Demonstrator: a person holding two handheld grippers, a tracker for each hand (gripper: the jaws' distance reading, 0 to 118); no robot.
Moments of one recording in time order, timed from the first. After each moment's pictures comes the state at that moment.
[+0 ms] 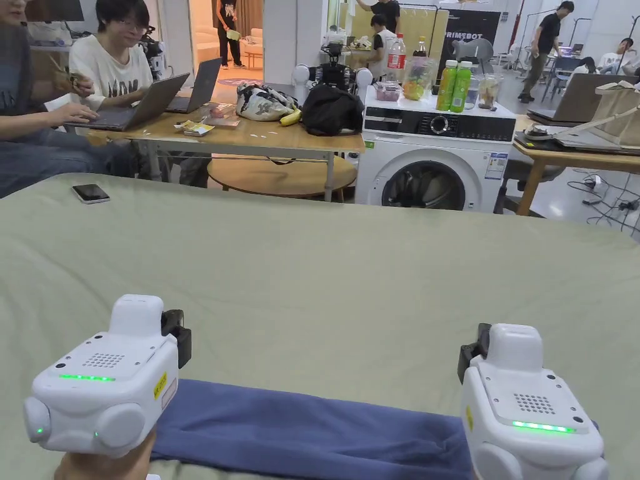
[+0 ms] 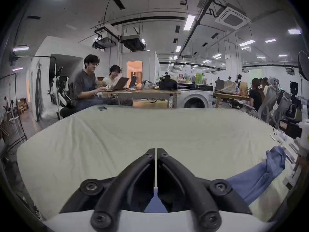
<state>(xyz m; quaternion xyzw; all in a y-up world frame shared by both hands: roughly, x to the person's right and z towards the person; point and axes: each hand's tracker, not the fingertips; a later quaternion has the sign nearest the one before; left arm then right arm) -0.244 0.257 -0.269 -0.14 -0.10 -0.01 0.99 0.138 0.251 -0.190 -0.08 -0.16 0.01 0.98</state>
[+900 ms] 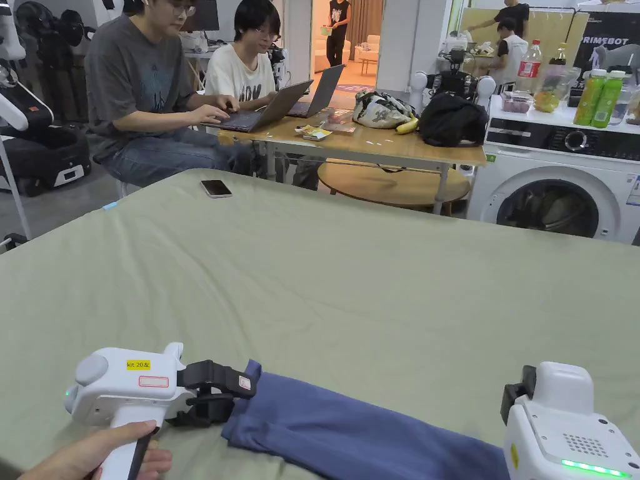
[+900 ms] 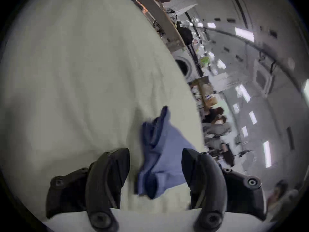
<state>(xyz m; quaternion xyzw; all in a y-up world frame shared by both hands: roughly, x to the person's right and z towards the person) -0.430 0.134 -0.348 -0.46 -0.29 0.41 0.73 0.073 0.231 -0.229 -0.13 -0.09 0.01 0.99</state>
